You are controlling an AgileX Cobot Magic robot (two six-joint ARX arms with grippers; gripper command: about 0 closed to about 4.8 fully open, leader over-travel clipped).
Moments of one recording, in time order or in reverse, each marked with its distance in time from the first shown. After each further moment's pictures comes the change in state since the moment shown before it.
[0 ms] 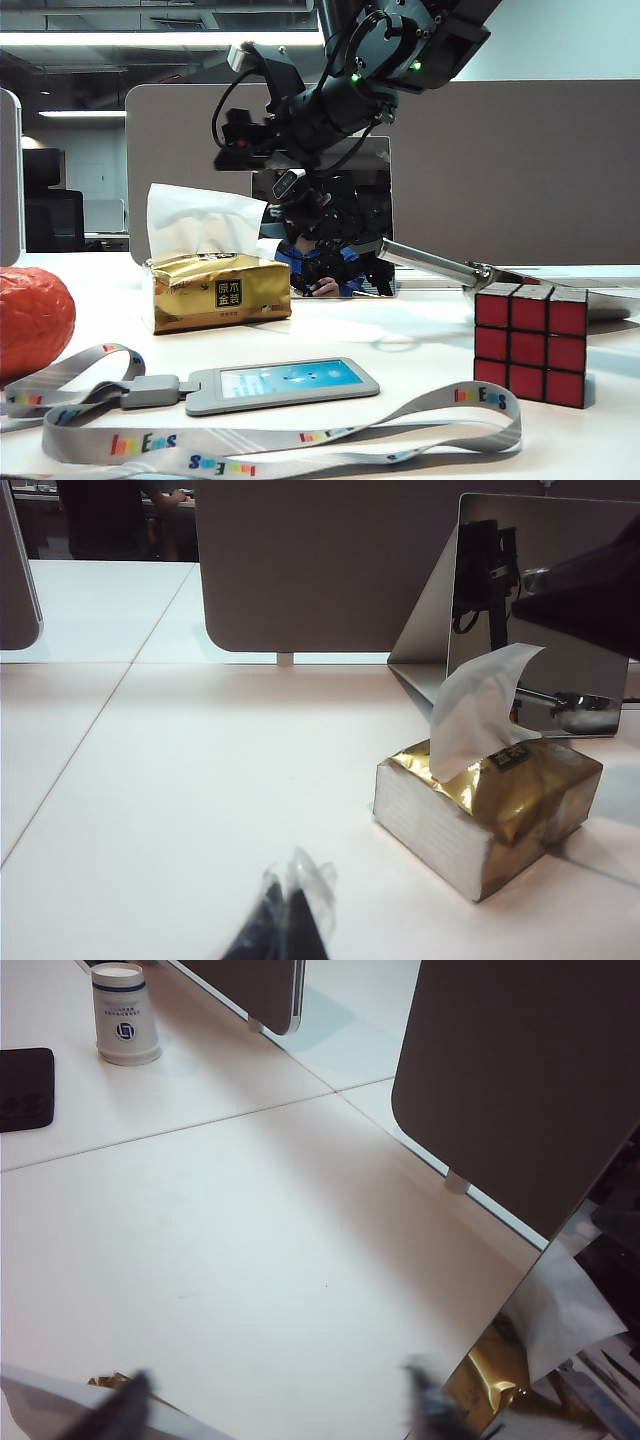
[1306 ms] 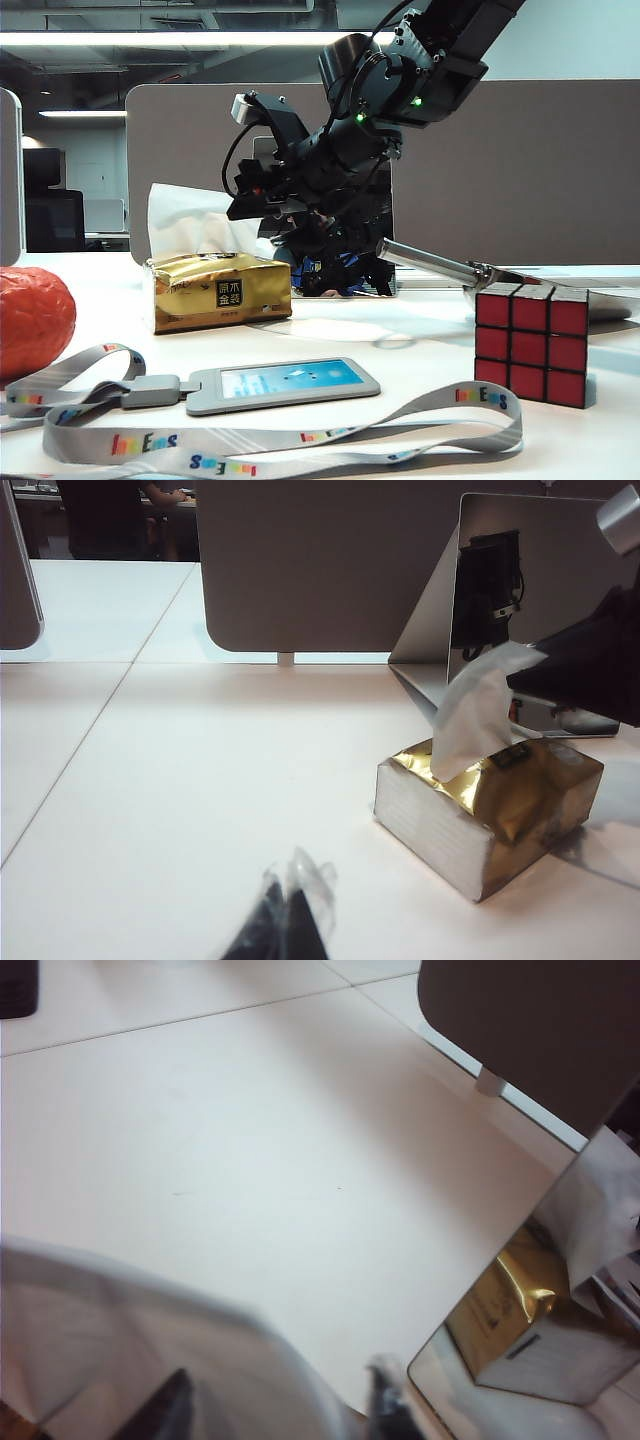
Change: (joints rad) left arm 0.000 0.000 0.000 0.000 0.000 0.000; right arm -0.022 0.063 -0.002 -0.076 -0.029 -0.050
